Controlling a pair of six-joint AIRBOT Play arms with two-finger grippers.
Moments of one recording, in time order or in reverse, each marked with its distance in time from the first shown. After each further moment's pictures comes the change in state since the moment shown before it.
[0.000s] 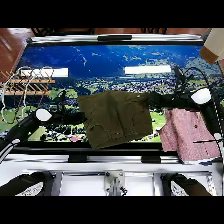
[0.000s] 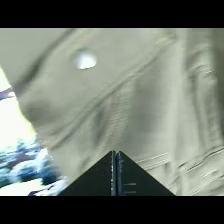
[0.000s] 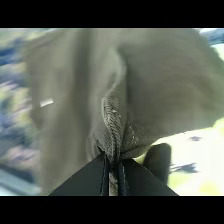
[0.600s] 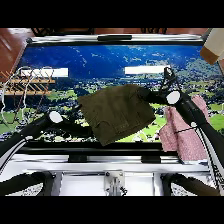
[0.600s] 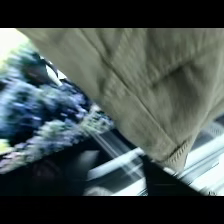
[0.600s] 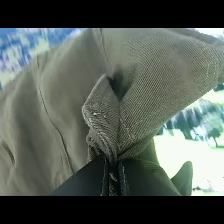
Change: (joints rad) left arm -0.131 -0.144 -0.002 -0.011 -0.200 0.054; right arm 0.152 -0.218 0.001 -0.106 -0.464 0.126
